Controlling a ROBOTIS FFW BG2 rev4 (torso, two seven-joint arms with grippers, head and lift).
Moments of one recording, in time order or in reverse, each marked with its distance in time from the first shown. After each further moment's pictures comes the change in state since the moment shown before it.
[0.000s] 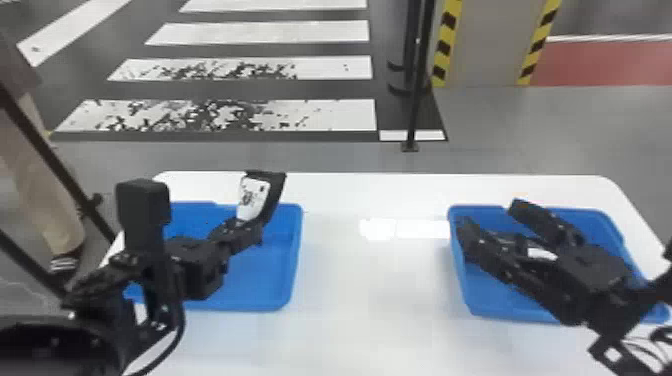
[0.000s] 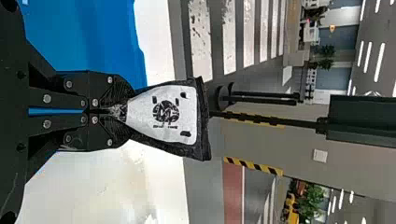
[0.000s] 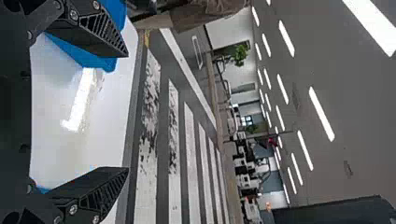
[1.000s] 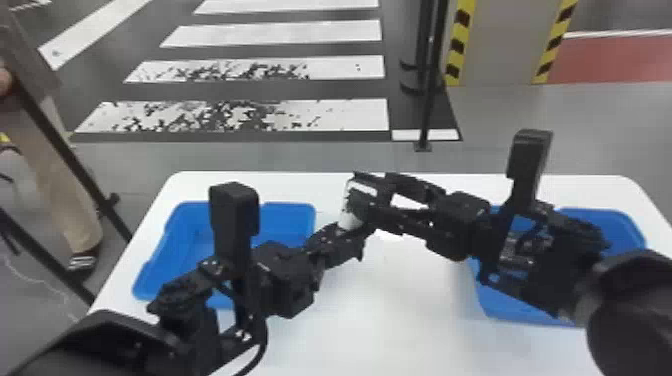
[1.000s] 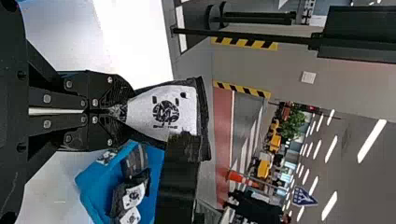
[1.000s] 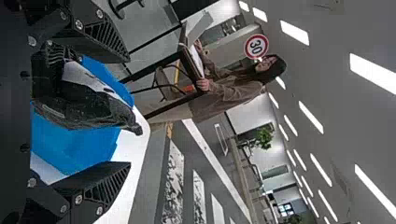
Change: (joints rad) left arm 0.012 0.032 -0.205 -0.050 0.125 -0.029 -0.015; right arm -0.448 -0.053 0.328 0.315 -0.178 0.153 0.033
